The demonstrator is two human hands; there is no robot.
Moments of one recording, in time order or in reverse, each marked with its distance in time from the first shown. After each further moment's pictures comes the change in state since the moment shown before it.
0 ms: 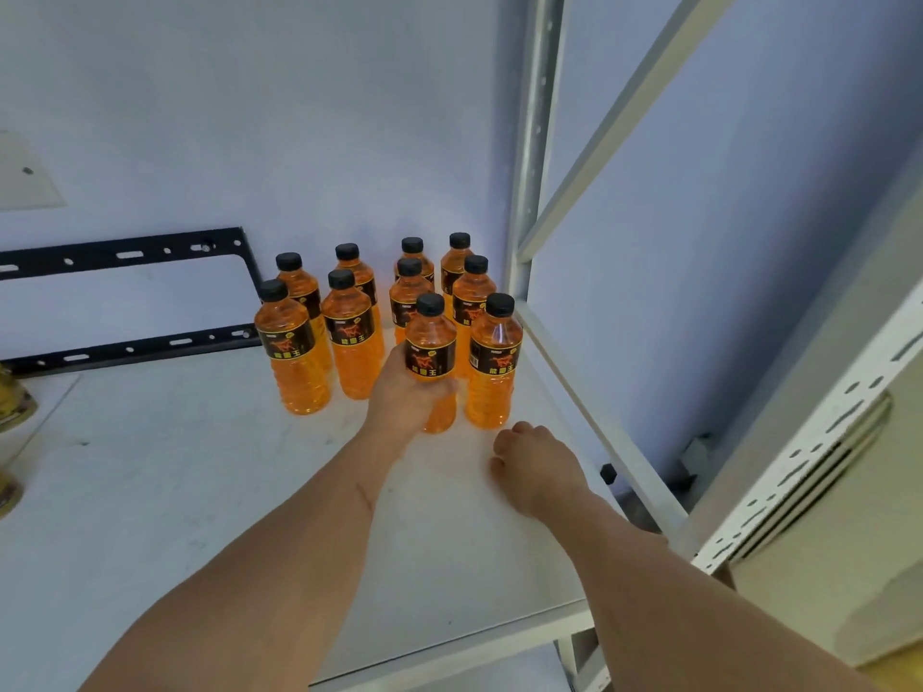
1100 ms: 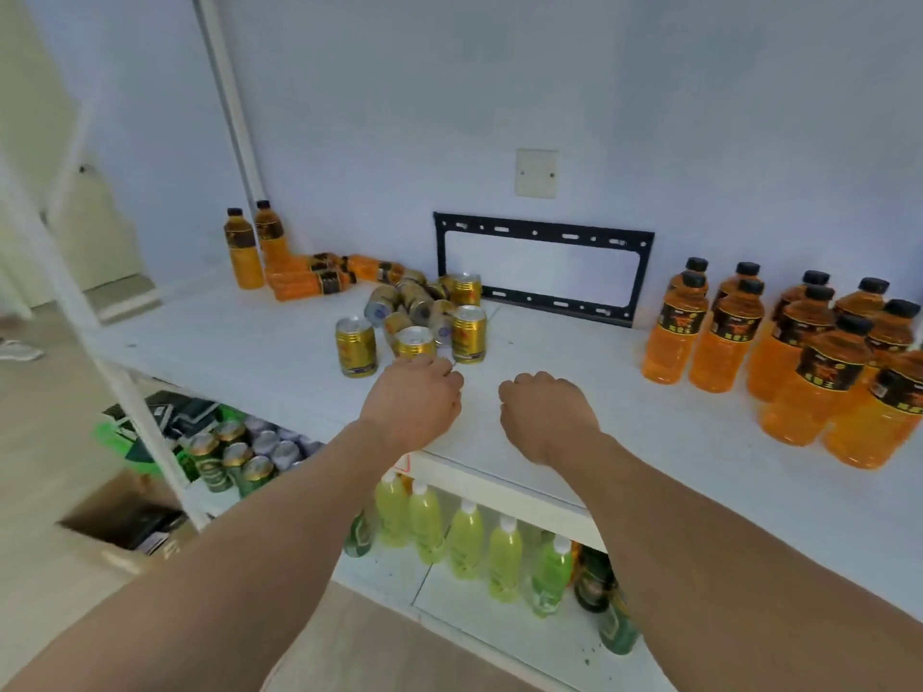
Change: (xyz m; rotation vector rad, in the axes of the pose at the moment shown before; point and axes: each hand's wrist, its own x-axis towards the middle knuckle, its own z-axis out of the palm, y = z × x) left_hand -0.250 -0.117 -0.383 1.488 0.353 0.383; right_hand -0.135 -0.369 0.013 -0.311 0.221 -0.800
